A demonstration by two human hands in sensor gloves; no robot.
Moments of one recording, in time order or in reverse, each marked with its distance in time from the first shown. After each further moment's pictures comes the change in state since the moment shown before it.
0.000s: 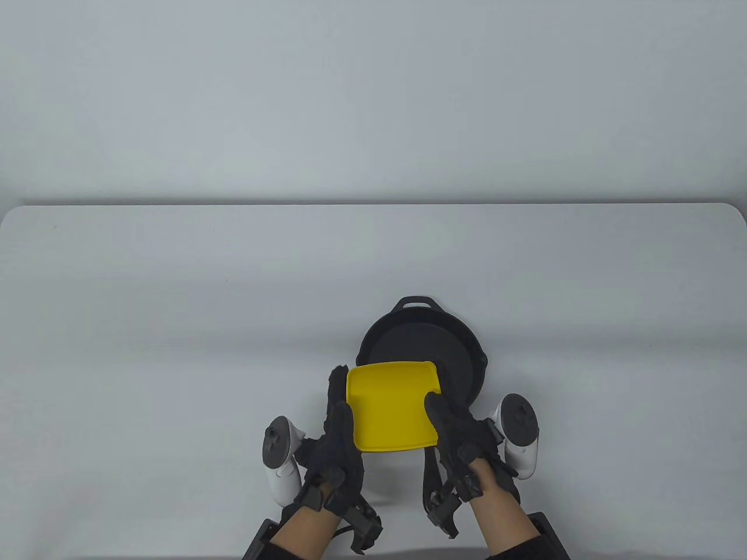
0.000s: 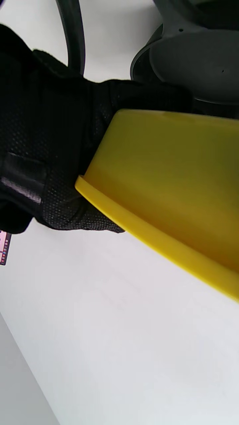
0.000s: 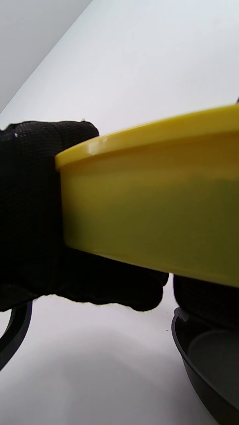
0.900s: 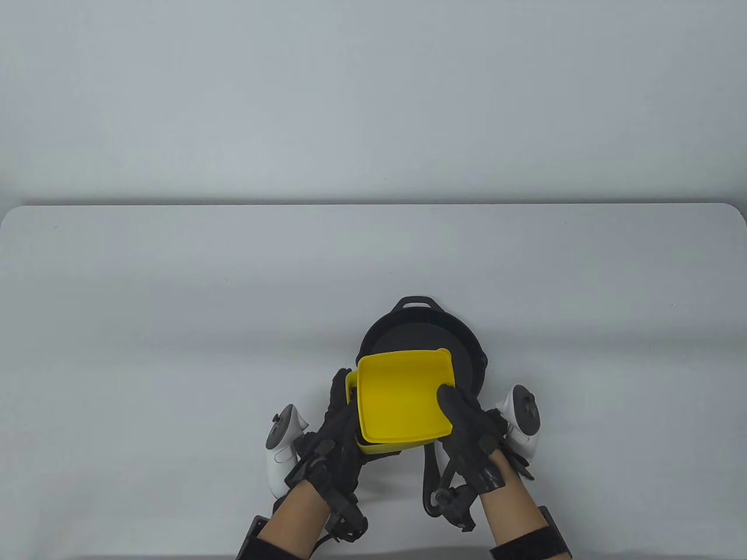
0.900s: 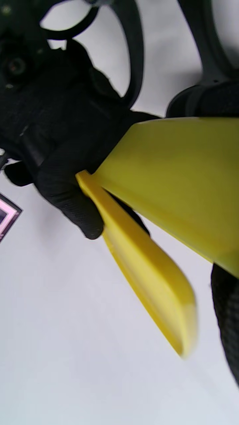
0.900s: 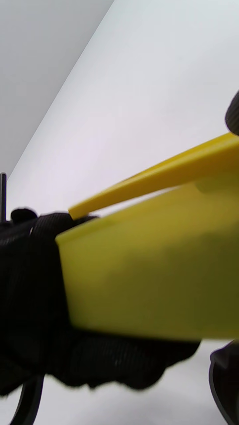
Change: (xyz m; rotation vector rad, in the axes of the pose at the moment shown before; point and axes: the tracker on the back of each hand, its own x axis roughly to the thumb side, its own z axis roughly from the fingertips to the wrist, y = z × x) left_hand -0.003 0.006 -0.004 -0.007 0.292 0.229; right_hand 0.002 -0.020 -0.008 0.069 -0.119 -0.308
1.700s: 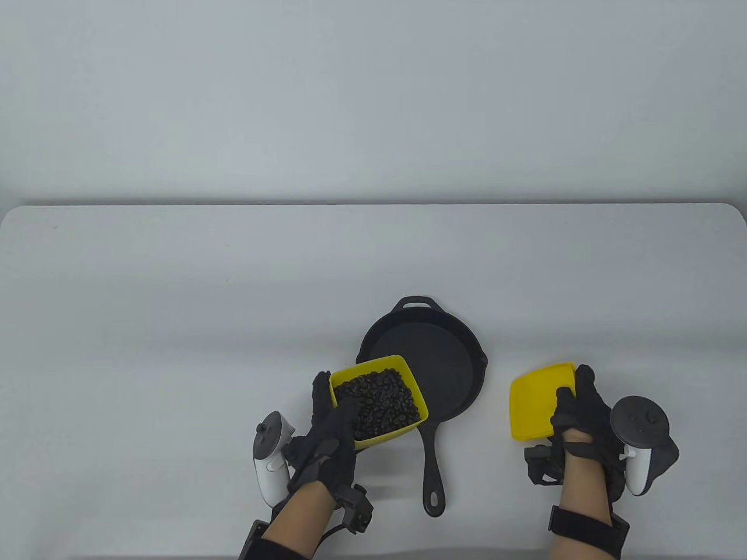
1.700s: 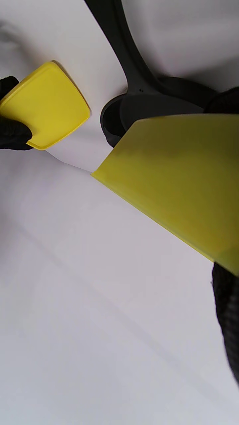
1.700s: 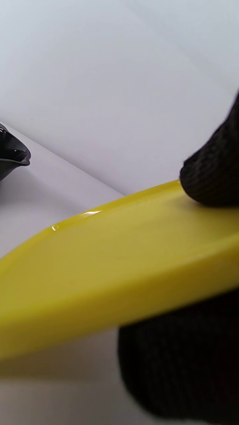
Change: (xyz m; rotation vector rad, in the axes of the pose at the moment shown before) left_hand -0.002 0.015 0.007 0.191 -0.036 -0.123; right_hand 0.057 -0.136 0.094 -0.975 0.442 0.913
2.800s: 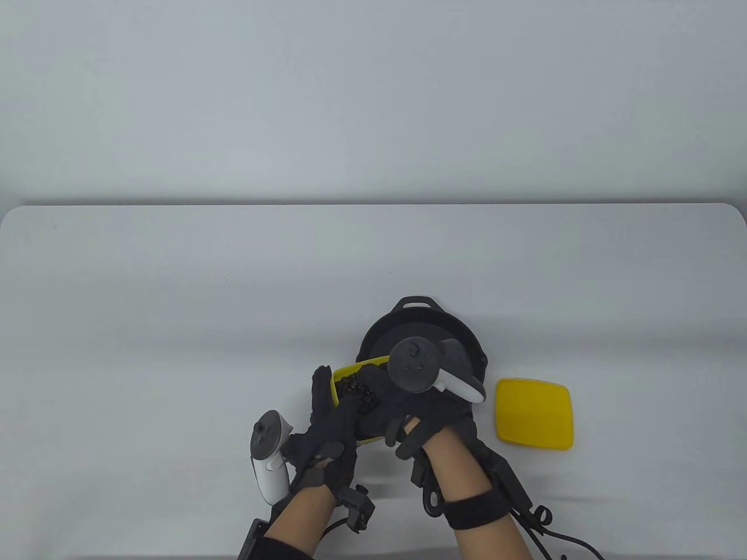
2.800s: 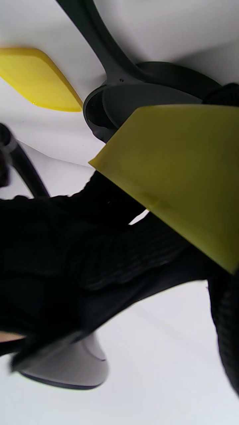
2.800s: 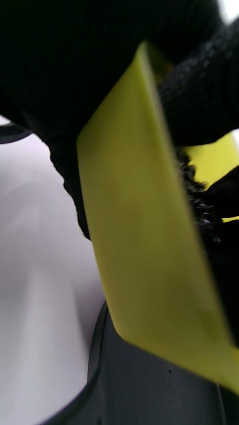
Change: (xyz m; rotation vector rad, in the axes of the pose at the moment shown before) left_hand 0.003 0.003 -0.002 0.032 -0.085 -0.067; right_hand 0.208 0.182 0.093 0.916 -0.613 0.545
